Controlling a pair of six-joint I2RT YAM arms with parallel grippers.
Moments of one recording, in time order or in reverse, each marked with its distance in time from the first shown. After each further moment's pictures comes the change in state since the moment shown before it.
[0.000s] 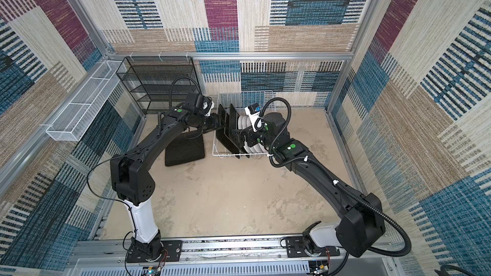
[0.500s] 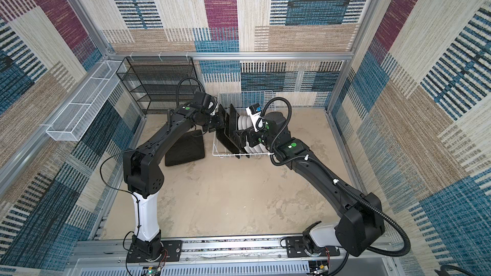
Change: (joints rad) left arm -0.017 0.111 0.106 -0.027 -0.027 -0.071; right arm -0.019 0.010 0.023 -0.045 -0.011 -0.006
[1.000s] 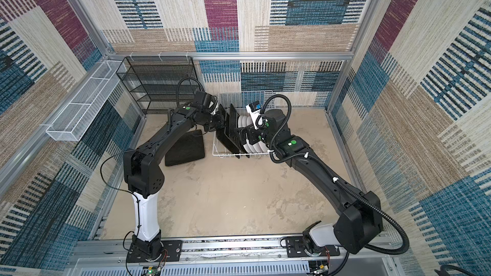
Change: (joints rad) left arm -0.004 0.002 0.003 0.015 0.029 -0.064; right arm -0.006 0.012 0.028 -0.023 0.020 -0.021
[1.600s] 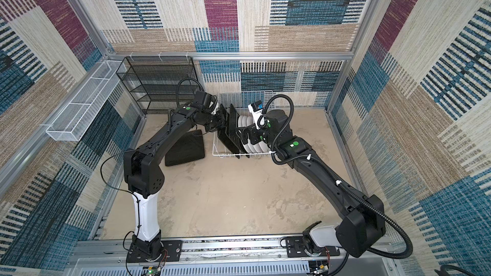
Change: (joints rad) left arm 0.000 -0.003 0.000 0.003 0.023 -0.029; right arm -0.001 -0.031 -0.009 -0.003 0.031 0.000
